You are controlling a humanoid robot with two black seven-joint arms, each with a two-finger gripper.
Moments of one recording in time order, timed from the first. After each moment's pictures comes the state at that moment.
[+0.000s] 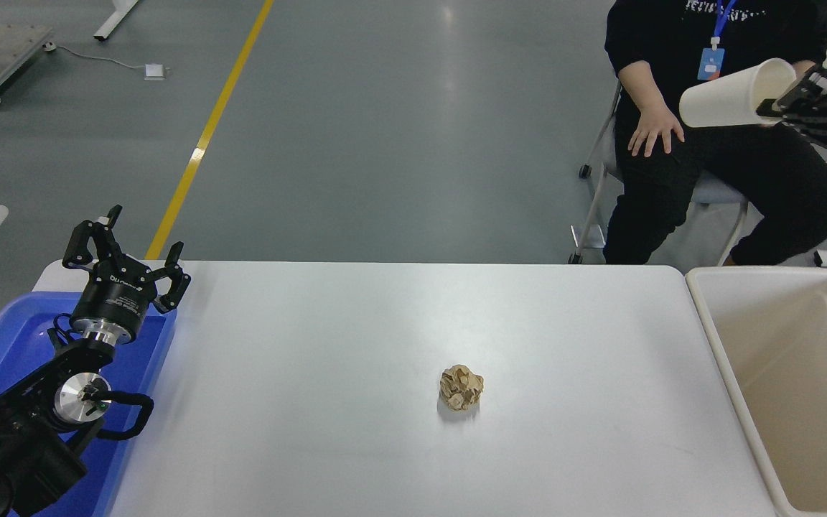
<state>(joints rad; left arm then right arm) -0.53 0.39 -0.87 -0.51 0.08 -0.53 -0.58 1.26 -0.77 -0.01 0.22 -0.70 0.59 0.29</state>
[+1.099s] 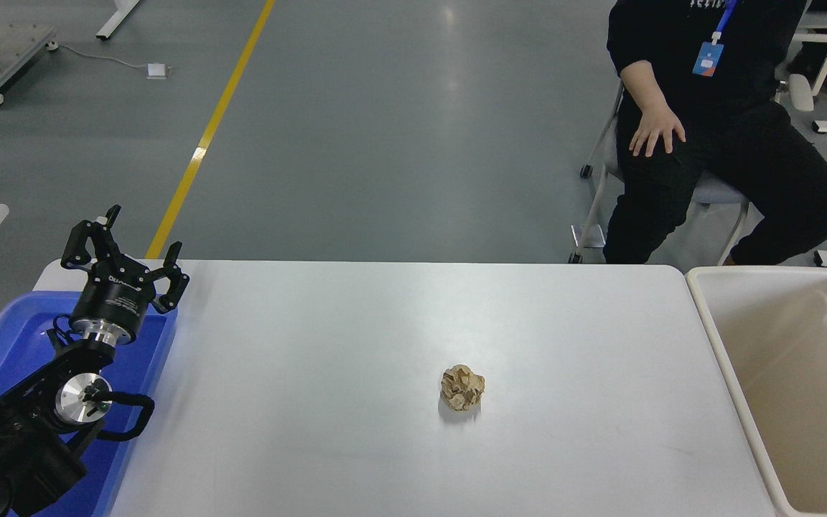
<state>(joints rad) -0.53 0.39 -0.87 -0.51 0.08 -0.53 -0.58 0.68 -0.35 -0.08 -0.20 -0.59 0.07 0.22</state>
